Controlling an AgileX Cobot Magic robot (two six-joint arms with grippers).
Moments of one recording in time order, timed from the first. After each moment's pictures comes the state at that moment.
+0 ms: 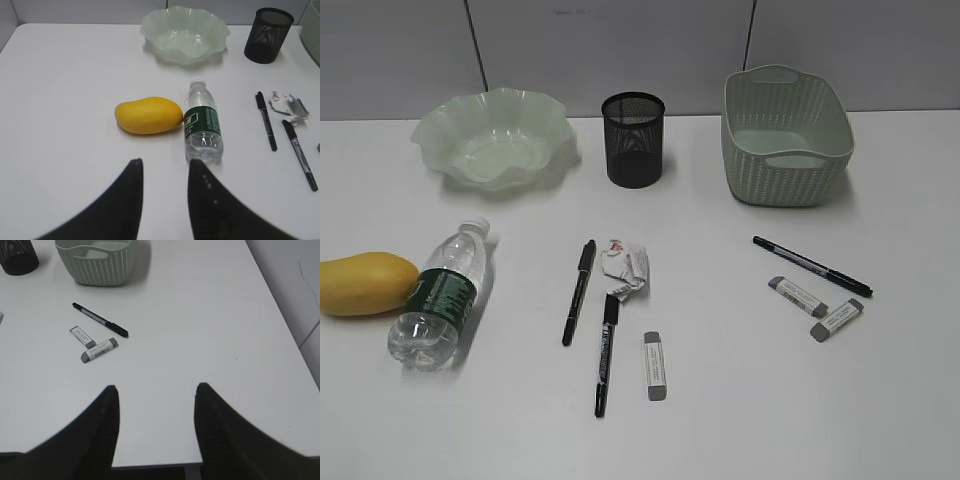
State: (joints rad) left arm 0.06 -0.01 -0.53 -0.17 1.06 0.06; right arm 0.04 -0.01 -0.50 -0.01 1.05 0.01
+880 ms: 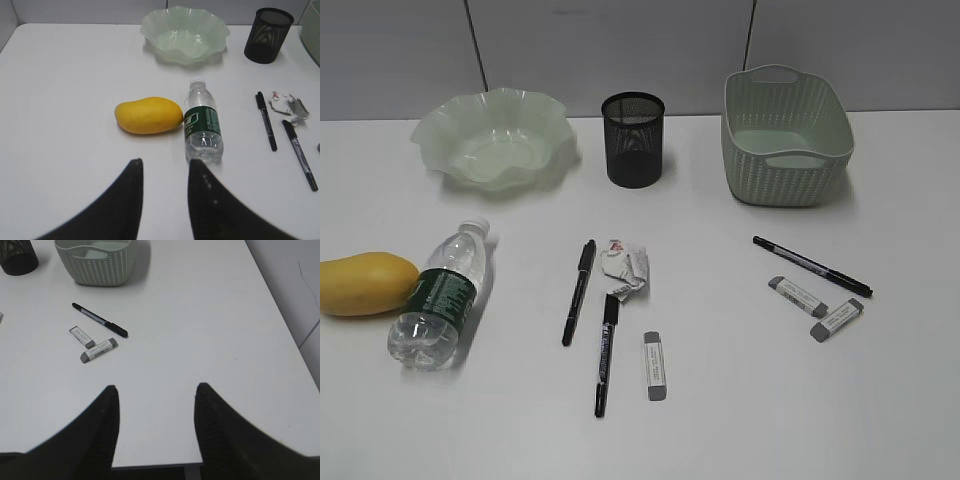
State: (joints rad) left arm 0.06 -0.01 -0.53 -0.17 1.06 0.06; right arm 0.04 -0.01 -0.50 -0.01 1.05 0.01
